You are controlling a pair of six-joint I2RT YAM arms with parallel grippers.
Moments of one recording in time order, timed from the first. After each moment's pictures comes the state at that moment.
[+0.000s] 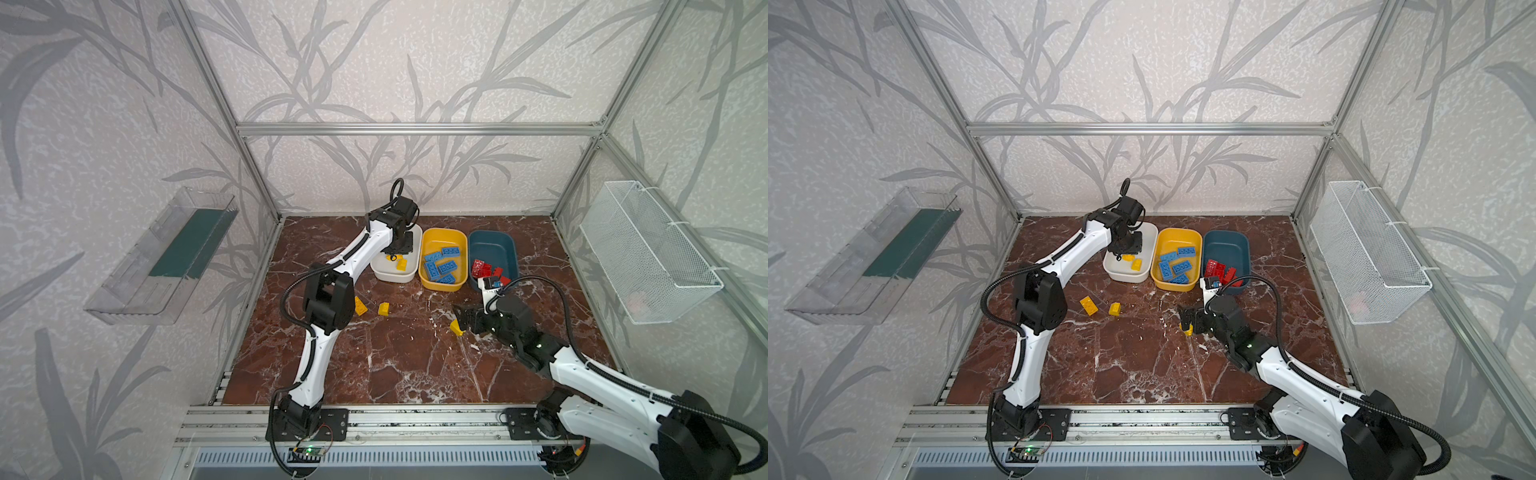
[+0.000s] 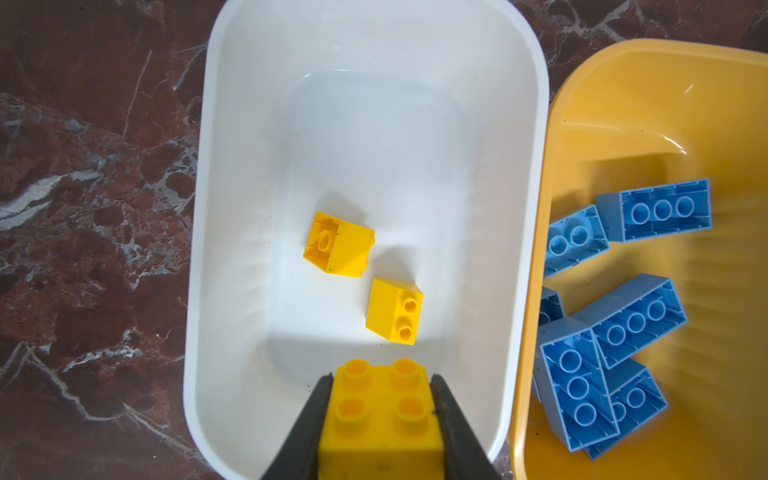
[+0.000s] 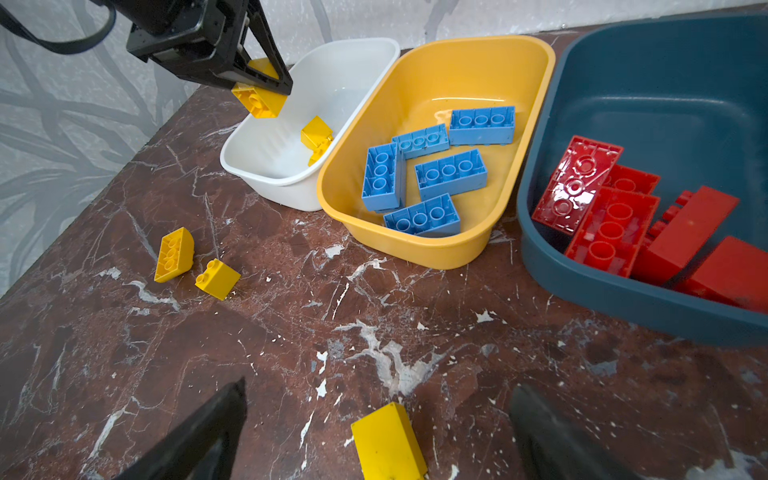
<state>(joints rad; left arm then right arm) -0.47 2.27 2.15 -1.03 -0.14 -0.42 0.62 1.00 0.42 0.09 0.09 0.38</state>
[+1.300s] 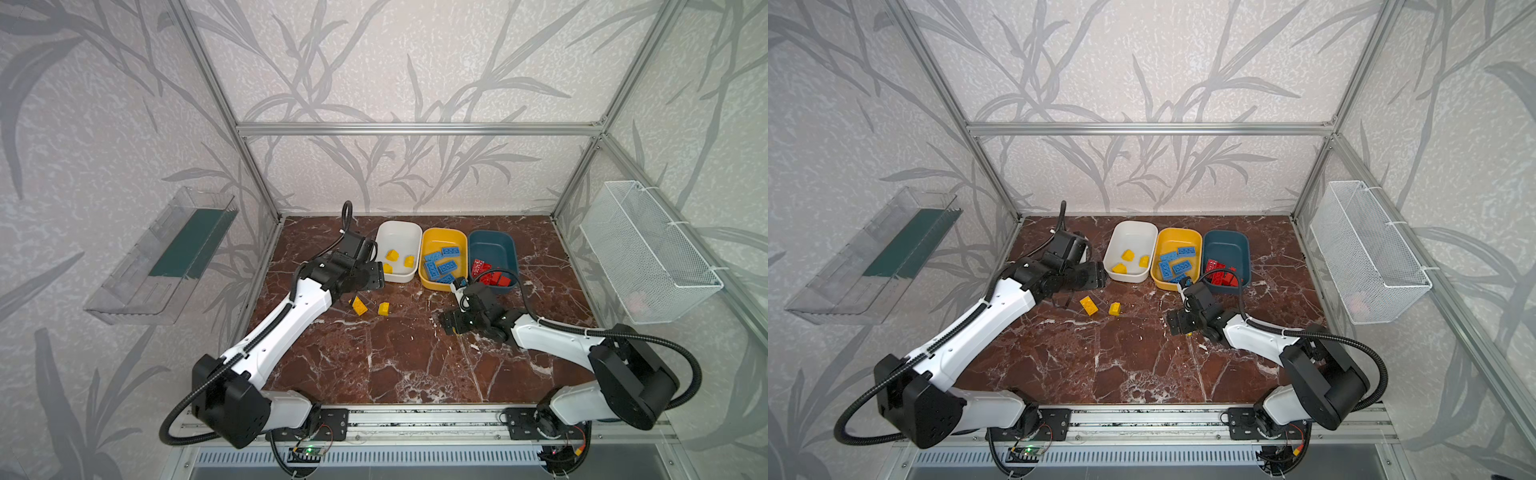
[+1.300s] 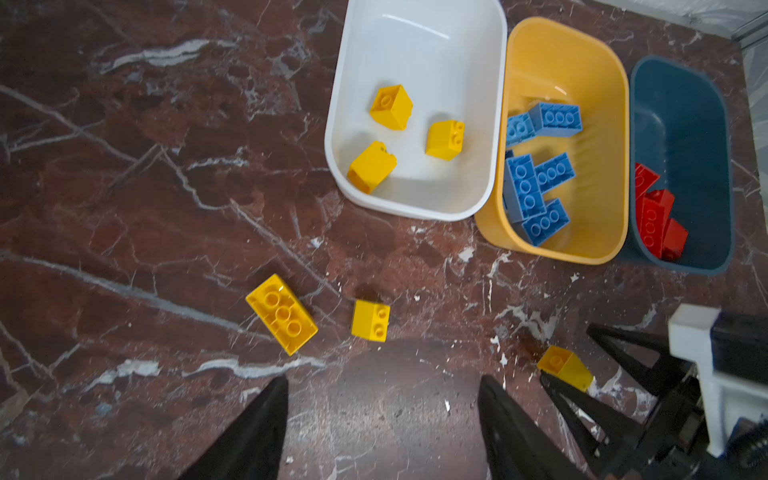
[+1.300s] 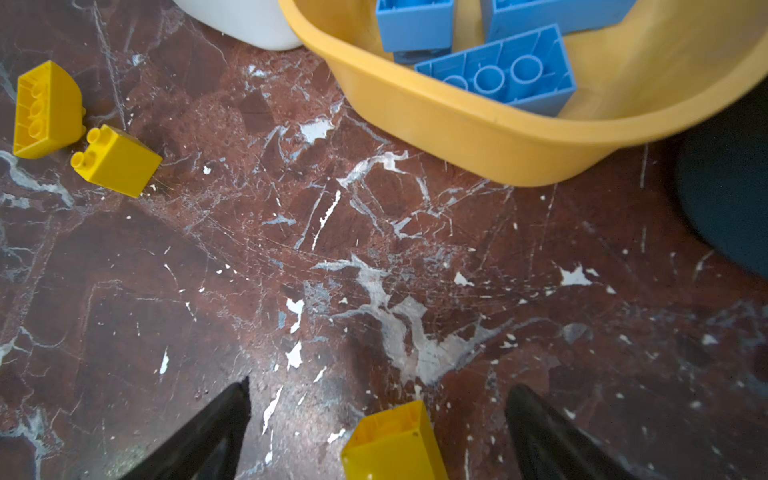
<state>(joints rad) -0.47 1.28 1.18 -0.83 -0.08 -0.54 0.65 1.45 0.65 -0.07 -0.03 0.30</state>
